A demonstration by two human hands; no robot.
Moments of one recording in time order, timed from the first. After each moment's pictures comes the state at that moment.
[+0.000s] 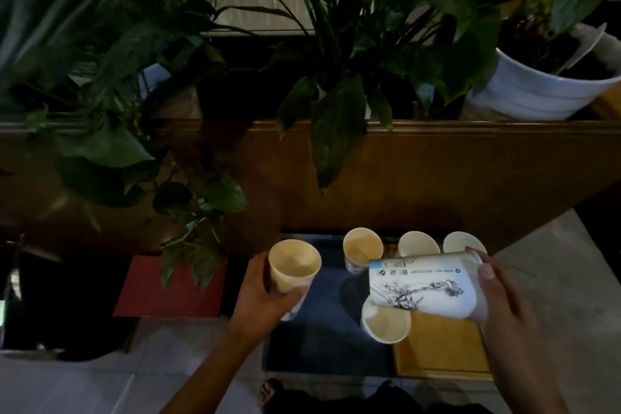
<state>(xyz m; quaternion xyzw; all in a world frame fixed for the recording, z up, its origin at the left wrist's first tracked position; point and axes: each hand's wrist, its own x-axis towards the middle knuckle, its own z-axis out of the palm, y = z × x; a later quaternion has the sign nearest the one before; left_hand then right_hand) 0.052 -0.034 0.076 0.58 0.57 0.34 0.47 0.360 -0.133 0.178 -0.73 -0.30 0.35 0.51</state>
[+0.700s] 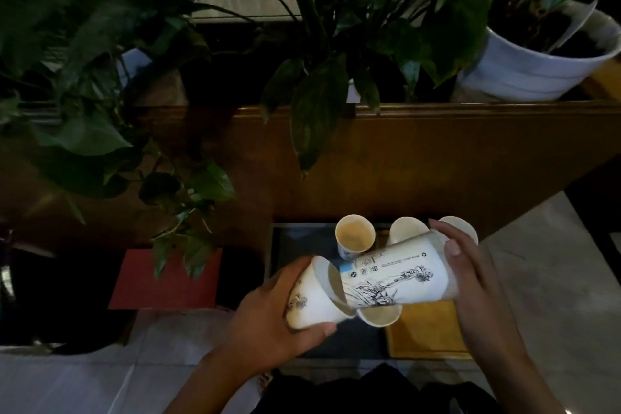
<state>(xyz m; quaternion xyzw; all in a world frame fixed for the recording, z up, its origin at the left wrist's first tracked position) 0.067 -0.076 0.140 0.77 0.48 0.18 0.37 0.352 -0.123 0.174 -0.67 -0.38 0.37 0.52</state>
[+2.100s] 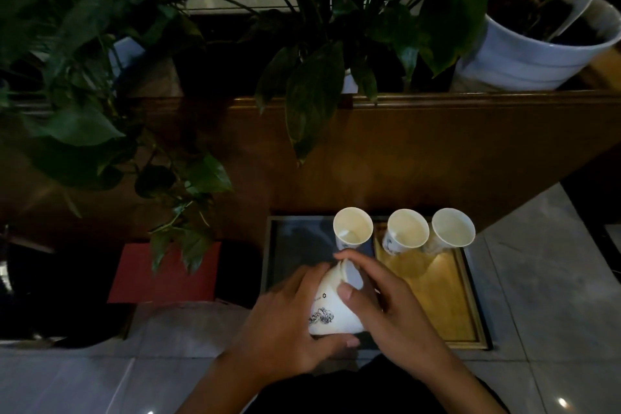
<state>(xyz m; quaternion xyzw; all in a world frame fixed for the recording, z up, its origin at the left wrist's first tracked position) 0.091 -0.091 0.168 0.82 0.44 0.13 0.35 0.281 -0.129 0.178 -0.59 -0.49 0.52 0.37</state>
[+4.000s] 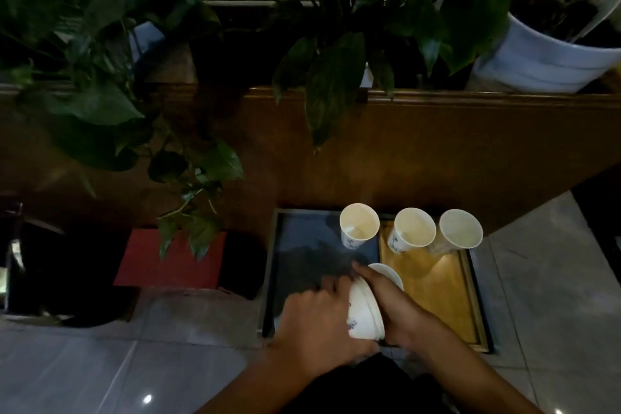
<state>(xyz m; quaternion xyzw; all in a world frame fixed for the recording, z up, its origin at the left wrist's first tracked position) 0.137 -0.105 0.131 0.84 0.52 -0.04 0.18 0.289 -0.101 0.084 -0.53 -0.09 0.78 0.32</state>
